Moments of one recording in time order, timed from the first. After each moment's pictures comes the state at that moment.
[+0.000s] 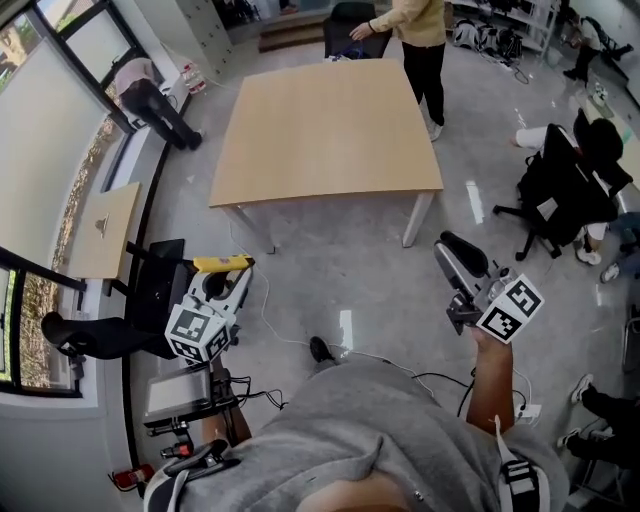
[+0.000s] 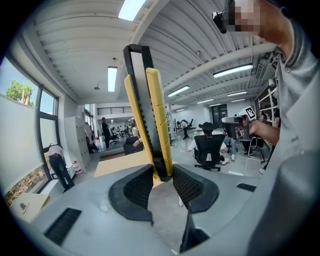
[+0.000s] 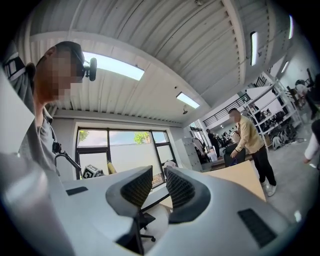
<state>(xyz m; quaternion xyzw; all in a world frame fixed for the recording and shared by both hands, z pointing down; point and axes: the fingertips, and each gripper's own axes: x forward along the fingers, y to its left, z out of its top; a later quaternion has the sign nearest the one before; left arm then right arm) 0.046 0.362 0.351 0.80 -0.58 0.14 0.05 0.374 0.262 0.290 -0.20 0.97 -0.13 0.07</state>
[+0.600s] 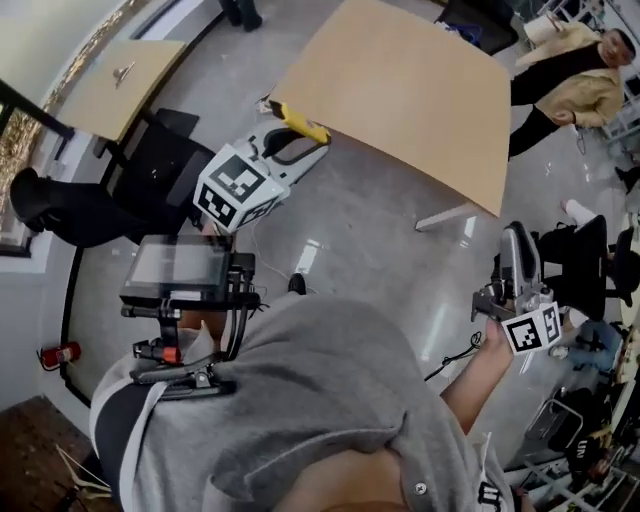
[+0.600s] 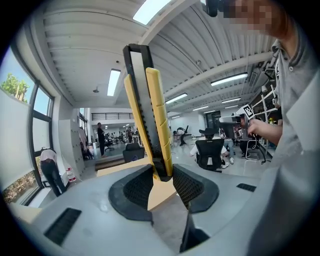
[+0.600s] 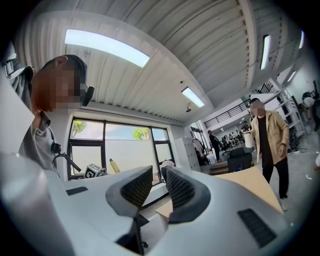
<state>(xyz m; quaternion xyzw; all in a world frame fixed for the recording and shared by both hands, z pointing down) -0.165 0.233 0.370 0.83 -0.54 0.11 0.02 0.142 0.170 0.289 -0.23 0.97 -0.09 0.05</state>
